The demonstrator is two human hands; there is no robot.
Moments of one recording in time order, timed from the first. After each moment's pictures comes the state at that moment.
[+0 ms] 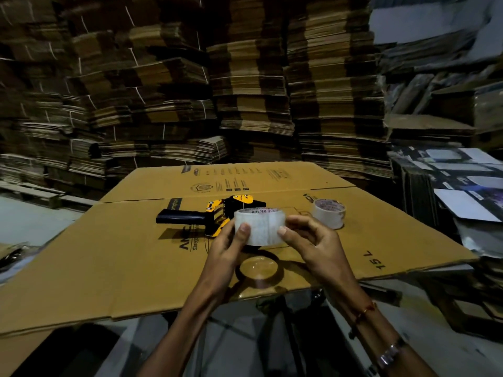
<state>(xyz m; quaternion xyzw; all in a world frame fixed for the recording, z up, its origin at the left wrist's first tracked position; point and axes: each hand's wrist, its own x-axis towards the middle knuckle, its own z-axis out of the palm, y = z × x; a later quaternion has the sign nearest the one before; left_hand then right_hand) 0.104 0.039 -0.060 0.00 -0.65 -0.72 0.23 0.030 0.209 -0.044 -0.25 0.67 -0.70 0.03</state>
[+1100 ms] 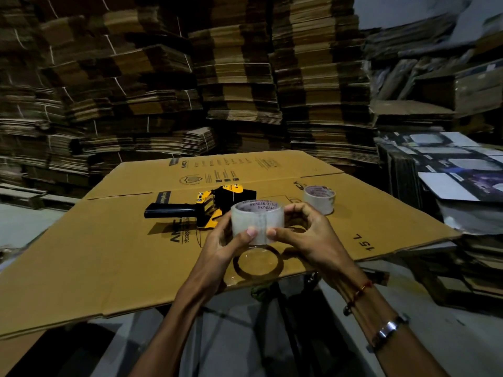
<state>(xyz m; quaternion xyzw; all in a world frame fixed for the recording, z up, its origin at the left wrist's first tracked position) 0.108 0.035 -0.063 -0.06 -0.67 -0.72 0.17 0.038 0.216 -0.031 -0.24 0.70 -0.67 0.07</state>
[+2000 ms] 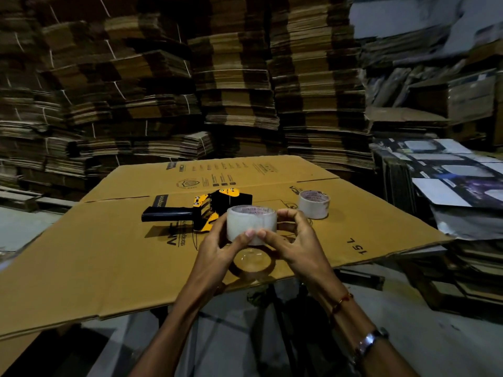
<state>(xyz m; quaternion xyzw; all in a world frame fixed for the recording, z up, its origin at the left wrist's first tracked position) 0.102 0.036 -0.071 -0.03 -0.71 -0.66 0.23 0.045 0.205 -0.049 -0.25 0.70 -0.67 0.00</state>
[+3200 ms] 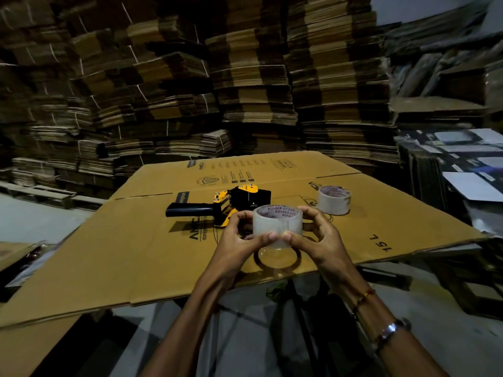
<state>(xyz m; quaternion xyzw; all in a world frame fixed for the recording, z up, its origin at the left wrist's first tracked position) 0.106 0.039 -0.057 0.02 -0.71 -0.67 0.21 0.030 0.213 -0.067 -0.28 0.66 -0.70 0.02</state>
